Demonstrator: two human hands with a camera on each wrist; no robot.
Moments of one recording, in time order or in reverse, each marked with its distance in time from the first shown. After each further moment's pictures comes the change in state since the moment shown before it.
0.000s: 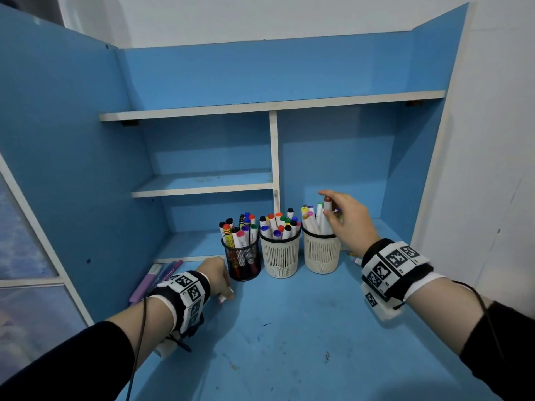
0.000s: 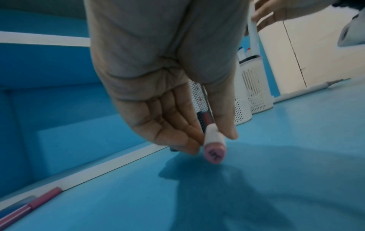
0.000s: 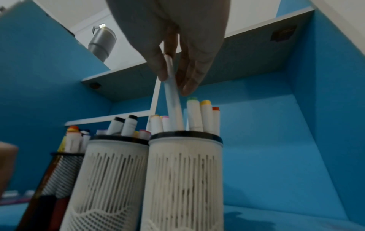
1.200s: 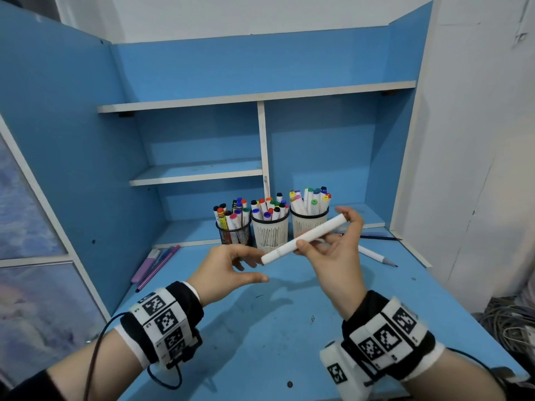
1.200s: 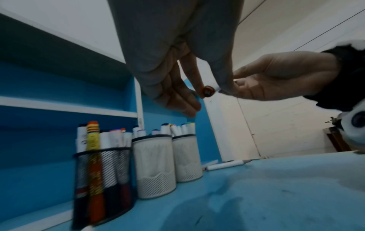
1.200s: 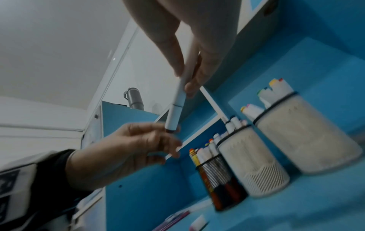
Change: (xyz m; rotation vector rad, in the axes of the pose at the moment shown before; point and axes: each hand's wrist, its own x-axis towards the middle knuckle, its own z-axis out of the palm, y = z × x) left_hand -0.122 0.045 0.005 -0.547 0.284 0.557; right_hand -0.116 -0.116 -0.018 0.941 0.206 0.397
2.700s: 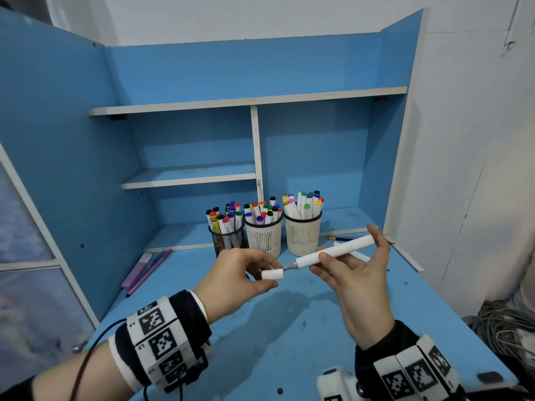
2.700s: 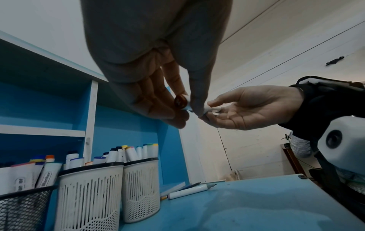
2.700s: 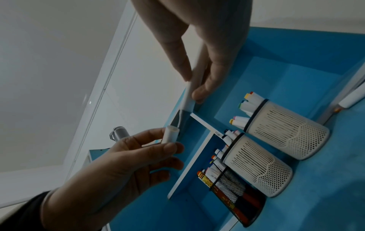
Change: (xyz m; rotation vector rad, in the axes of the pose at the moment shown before) left_hand -0.007 0.049 0.016 0.035 -0.019 0.010; right_hand -0.022 -0.015 -0.032 0.195 0.193 0.156
